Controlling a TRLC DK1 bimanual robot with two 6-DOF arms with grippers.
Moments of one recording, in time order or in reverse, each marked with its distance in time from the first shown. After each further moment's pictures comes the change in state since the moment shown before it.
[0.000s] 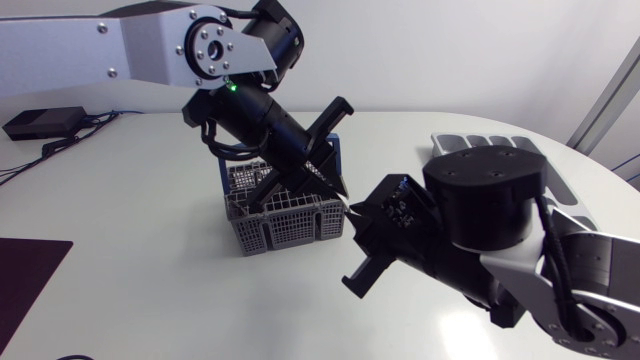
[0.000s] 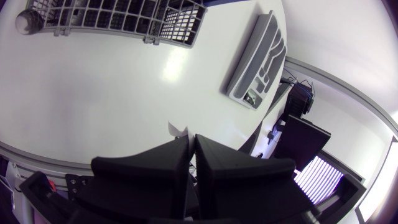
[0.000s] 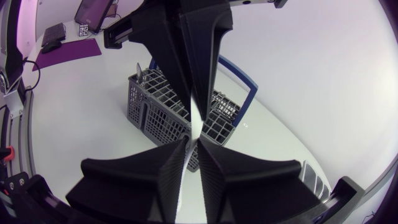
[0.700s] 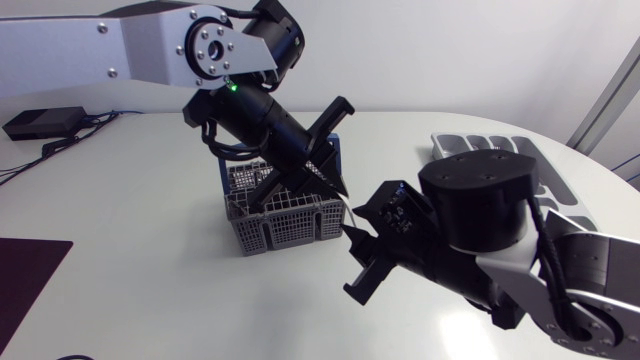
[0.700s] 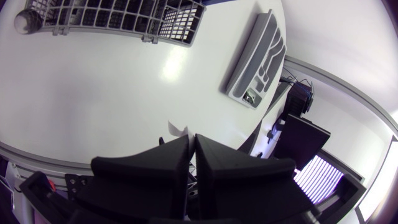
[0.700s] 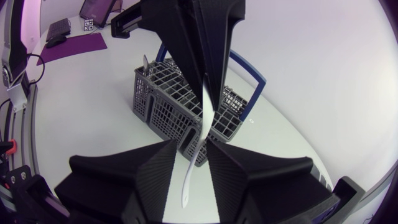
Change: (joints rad) left arm 0.000 0.000 0.000 0.002 0.004 0.000; right arm -0.006 0.004 -0.002 -0.035 -0.034 -0.003
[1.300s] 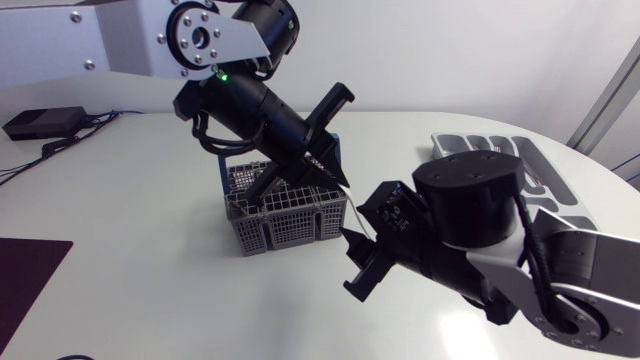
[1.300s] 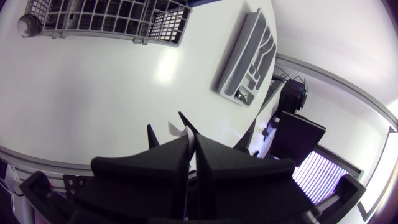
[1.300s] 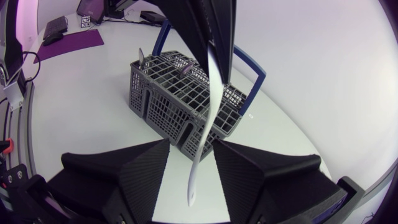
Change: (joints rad) left arm -0.006 -0.037 -0.002 0.023 0.000 -0.001; right arm -0.019 0.031 0.000 0.008 0.000 0.002
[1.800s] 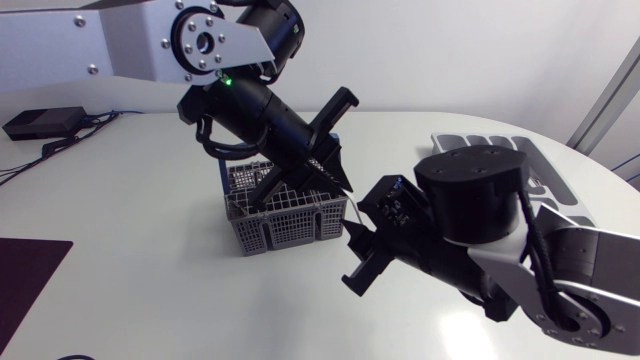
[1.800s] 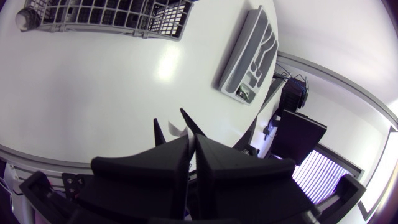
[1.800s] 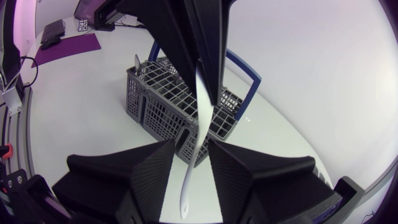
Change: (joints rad) left arm -0.014 0.000 -0.010 0.005 0.000 -0.011; right arm -0.001 0.000 0.011 0.014 0.013 0.003
